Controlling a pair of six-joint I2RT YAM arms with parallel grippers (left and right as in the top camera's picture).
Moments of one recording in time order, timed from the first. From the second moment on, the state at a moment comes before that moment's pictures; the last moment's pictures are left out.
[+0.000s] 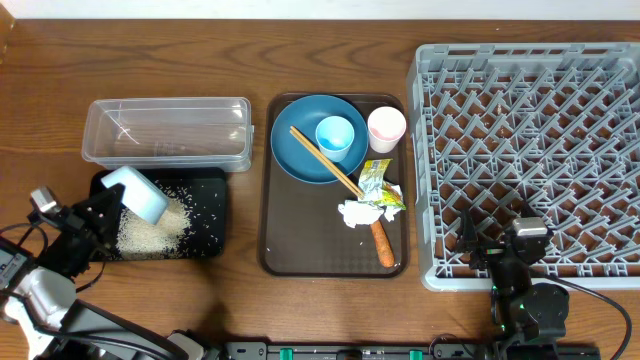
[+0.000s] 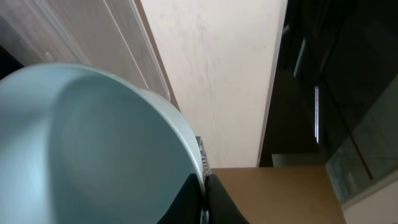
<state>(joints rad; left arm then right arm) 1.04 1.41 0.72 -0.45 1.47 -0.33 0.06 0.01 0.01 -0.07 -0.03 0.03</state>
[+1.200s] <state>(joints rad) 0.22 0.90 0.75 -0.52 0.86 -0.66 0.06 0.01 0.01 -0.07 -0.03 0.03</state>
